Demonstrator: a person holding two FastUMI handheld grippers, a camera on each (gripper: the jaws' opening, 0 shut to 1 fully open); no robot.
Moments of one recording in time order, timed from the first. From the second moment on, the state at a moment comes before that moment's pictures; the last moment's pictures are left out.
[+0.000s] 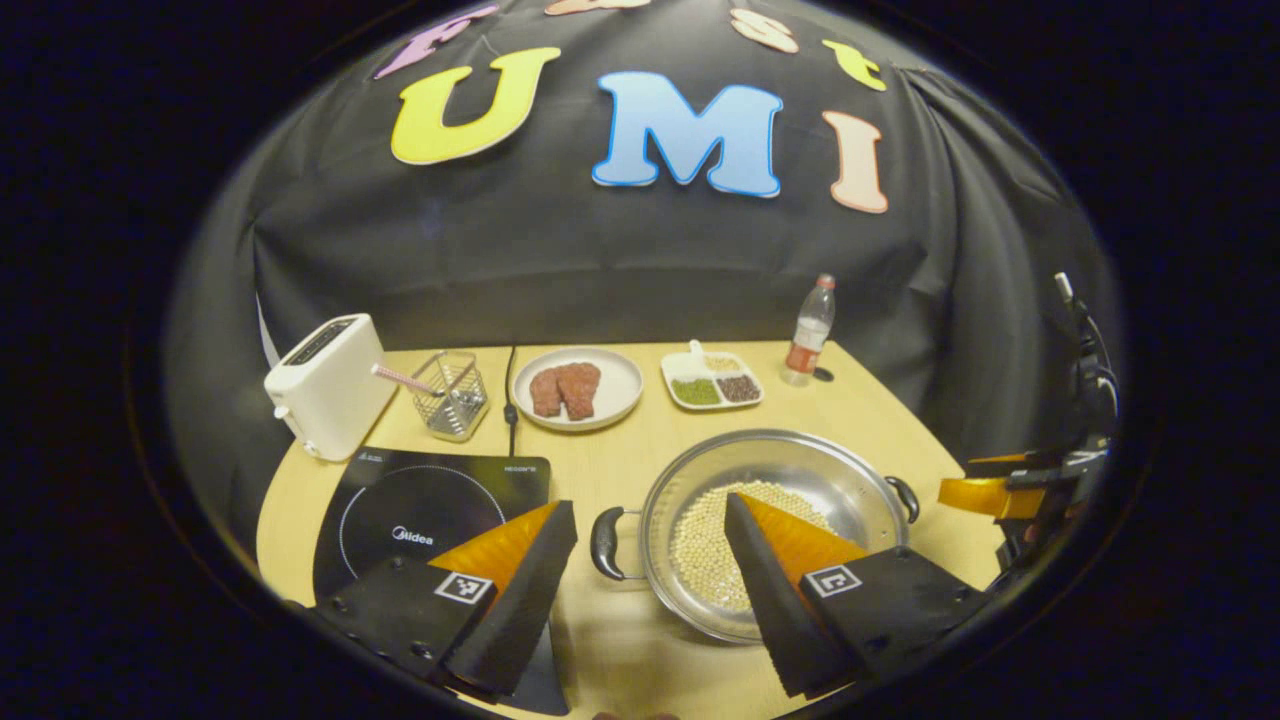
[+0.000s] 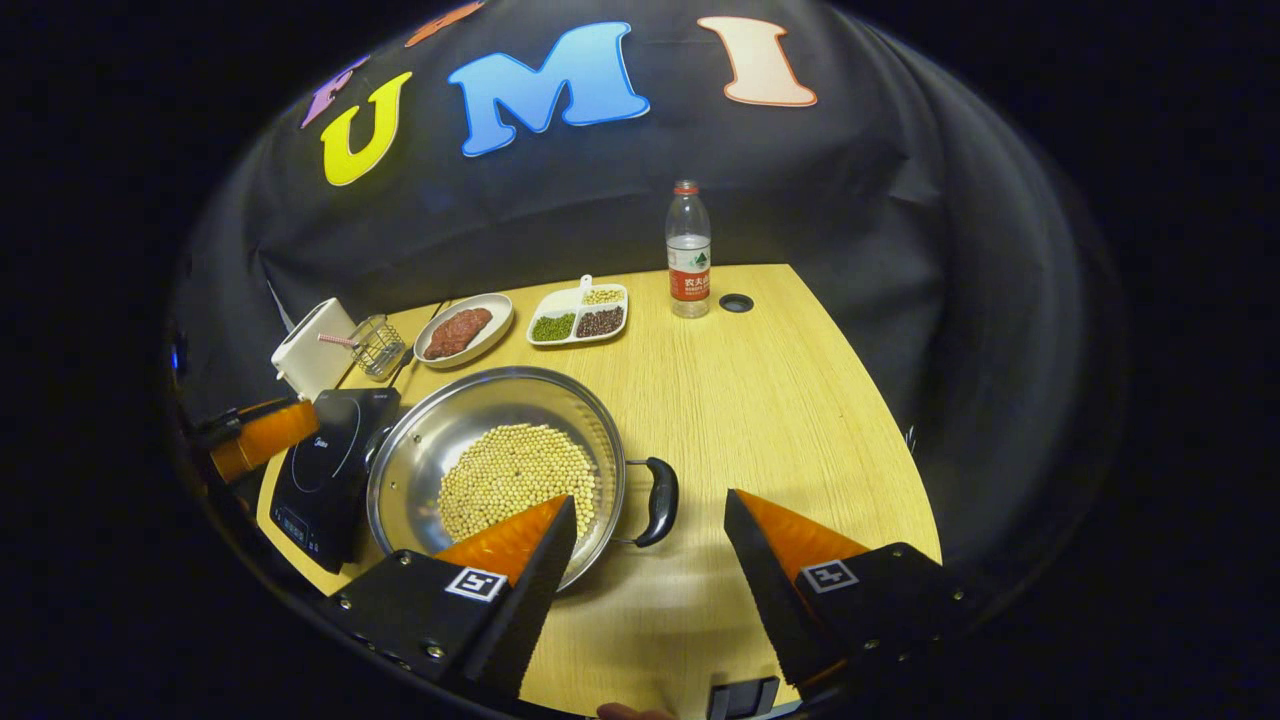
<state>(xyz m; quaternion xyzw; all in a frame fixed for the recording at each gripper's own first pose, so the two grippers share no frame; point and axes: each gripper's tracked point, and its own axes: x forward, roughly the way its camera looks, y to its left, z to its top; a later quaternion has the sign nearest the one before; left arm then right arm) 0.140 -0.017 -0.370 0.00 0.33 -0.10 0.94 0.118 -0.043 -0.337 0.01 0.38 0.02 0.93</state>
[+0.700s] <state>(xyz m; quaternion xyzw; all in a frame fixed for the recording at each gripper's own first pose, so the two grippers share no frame) 0.174 -0.013 -0.476 0.02 0.40 -0.09 0.91 0.165 -0.042 -0.406 0.02 0.42 0.01 0.91</state>
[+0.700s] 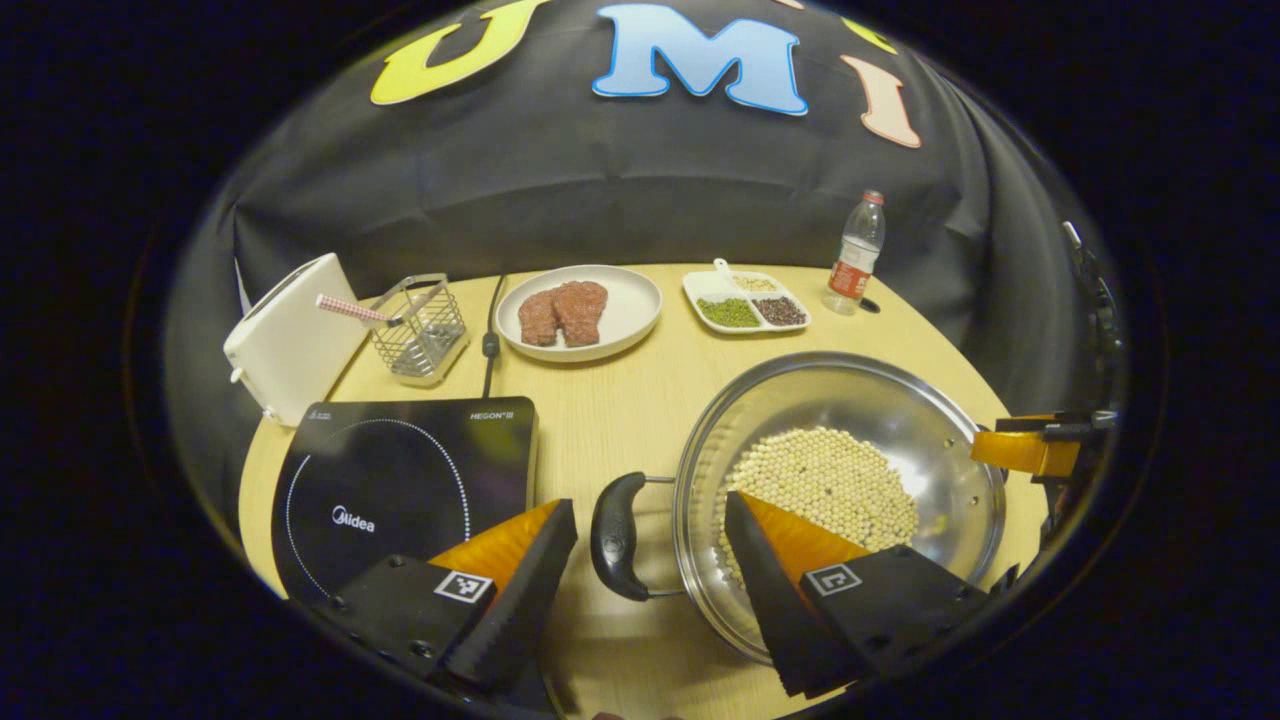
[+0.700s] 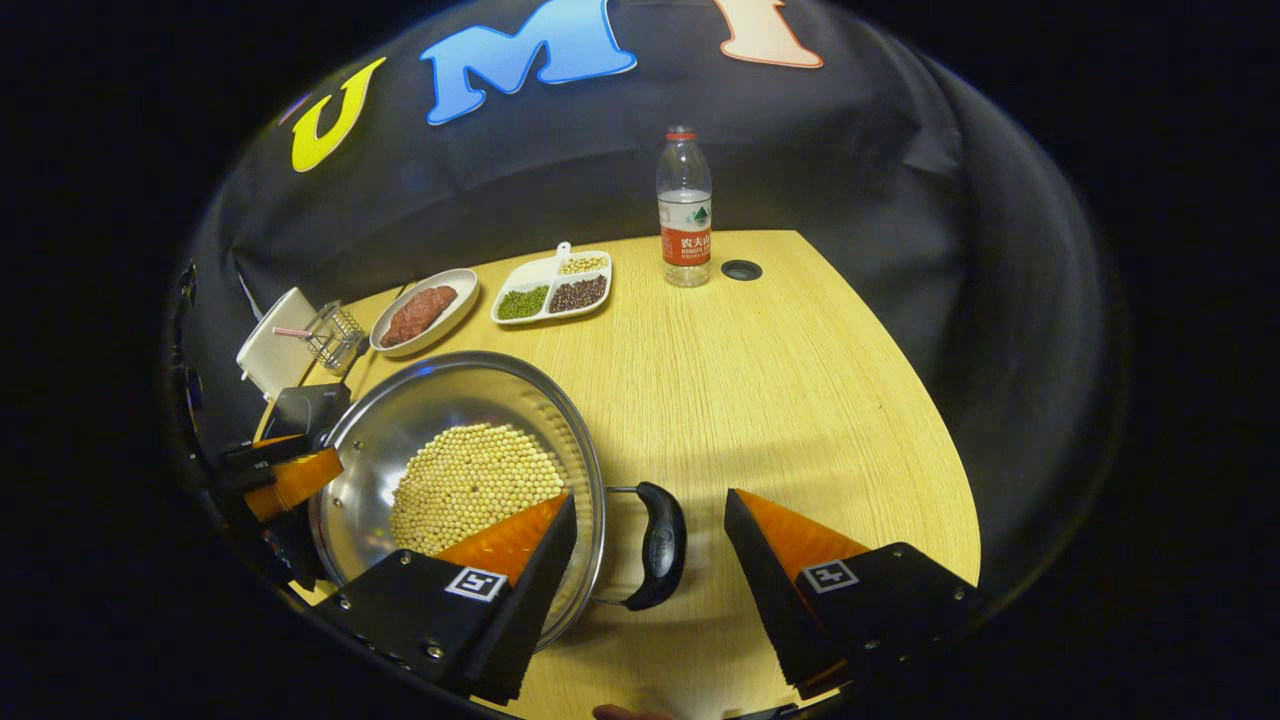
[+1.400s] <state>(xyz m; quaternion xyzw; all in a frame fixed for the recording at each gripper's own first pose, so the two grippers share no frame) 0.182 -0.012 -0.499 0.06 0.41 -0.11 0.90 0.165 -0.034 -0.440 0.04 0.47 -0.01 0.88</state>
